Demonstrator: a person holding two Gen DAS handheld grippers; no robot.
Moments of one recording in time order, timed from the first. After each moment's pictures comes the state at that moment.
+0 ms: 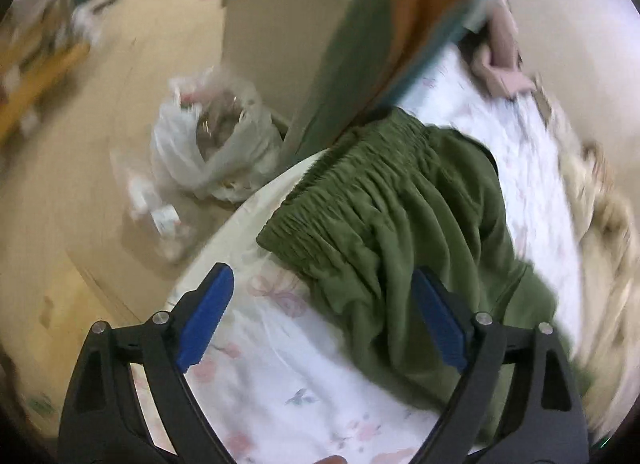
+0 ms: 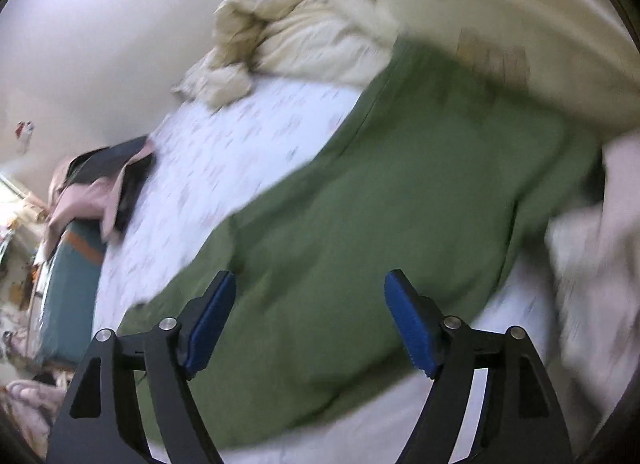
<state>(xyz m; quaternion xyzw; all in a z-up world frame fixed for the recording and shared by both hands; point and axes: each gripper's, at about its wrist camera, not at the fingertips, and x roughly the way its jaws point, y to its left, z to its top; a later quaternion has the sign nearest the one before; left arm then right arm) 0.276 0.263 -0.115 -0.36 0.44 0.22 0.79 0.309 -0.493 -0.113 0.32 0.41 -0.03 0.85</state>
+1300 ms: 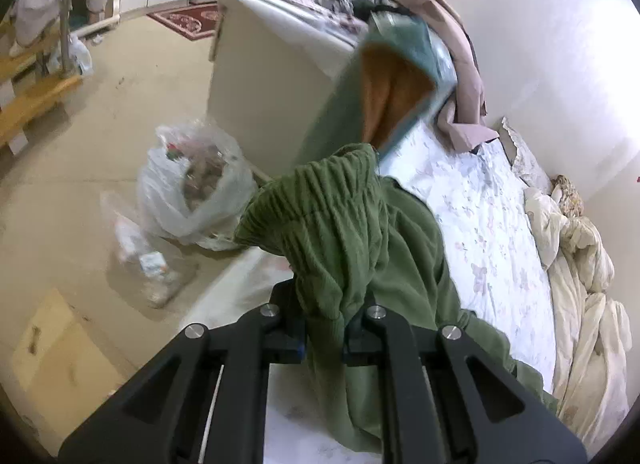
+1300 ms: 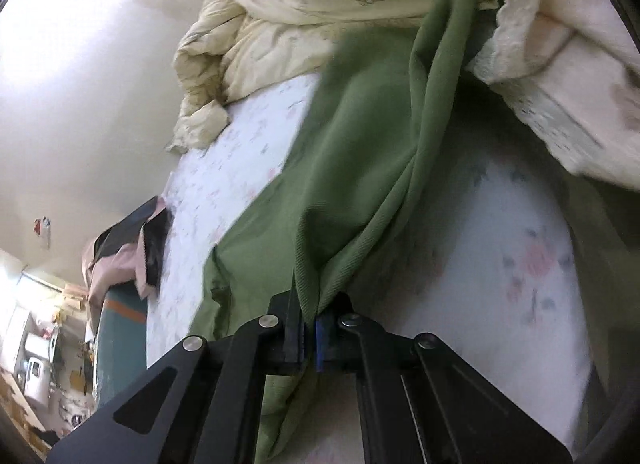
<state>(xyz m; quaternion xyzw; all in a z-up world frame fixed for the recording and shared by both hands) 0.241 0.286 -0.052 -0.33 0.37 0.20 0.85 0.251 -0.520 -0.156 0.47 0.34 -0.05 0.81</state>
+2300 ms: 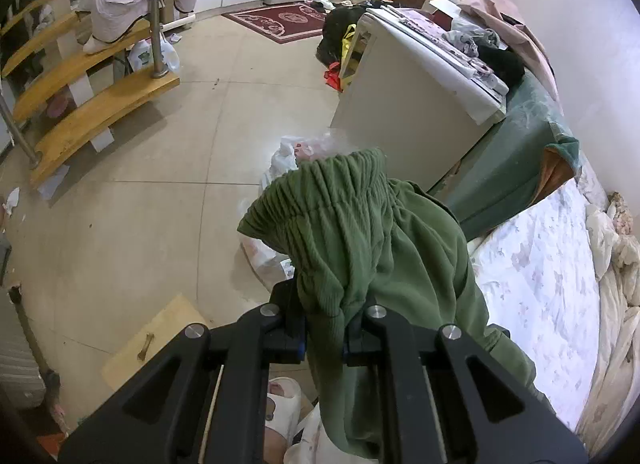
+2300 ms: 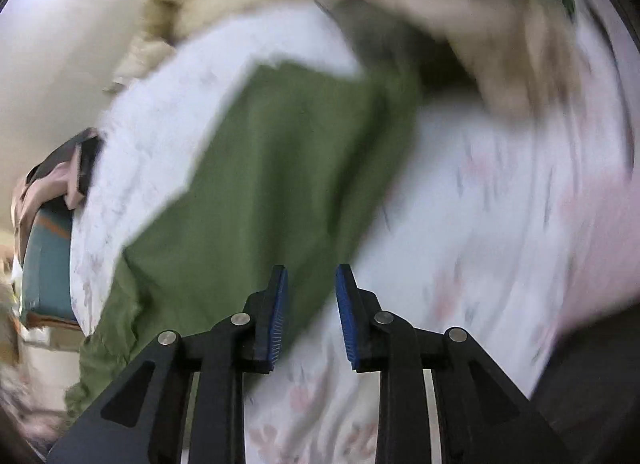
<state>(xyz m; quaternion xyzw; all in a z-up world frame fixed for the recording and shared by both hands) 0.085 0.435 -0.042 -0.31 0.40 0.30 0.80 0.070 -0.420 -0.131 0.33 0.43 -0.14 0.83</state>
